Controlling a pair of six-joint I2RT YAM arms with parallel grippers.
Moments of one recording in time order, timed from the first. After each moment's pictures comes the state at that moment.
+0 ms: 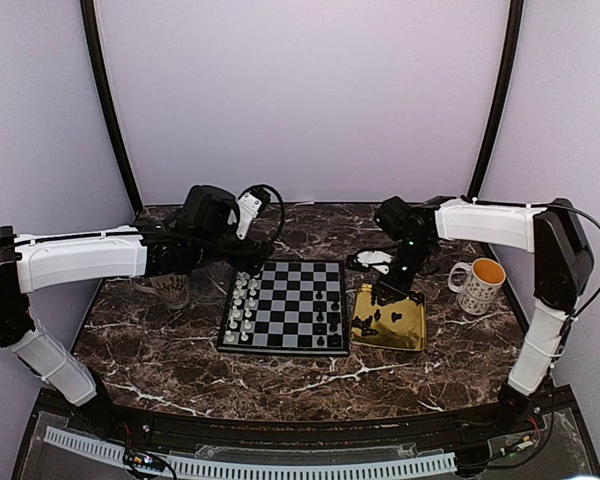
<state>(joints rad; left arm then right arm) -0.79 1.52 1.11 -0.16 -0.27 0.07 0.62 1.80 1.36 -0.93 -0.18 -0.52</state>
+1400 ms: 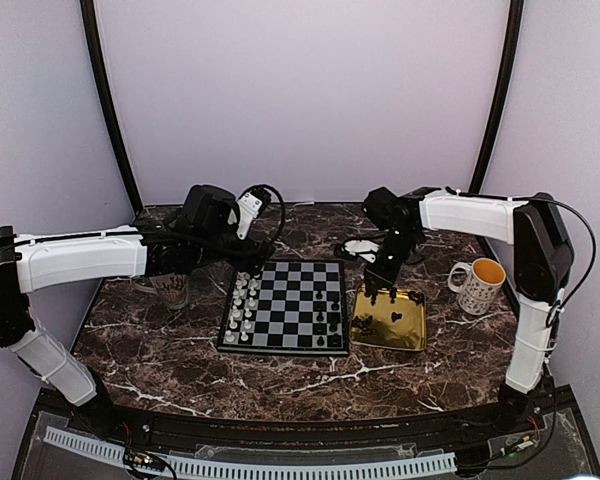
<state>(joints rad) -0.79 1.52 1.11 -0.16 -0.26 0.07 0.60 1.93 1.48 -0.94 -0.18 -0.51</state>
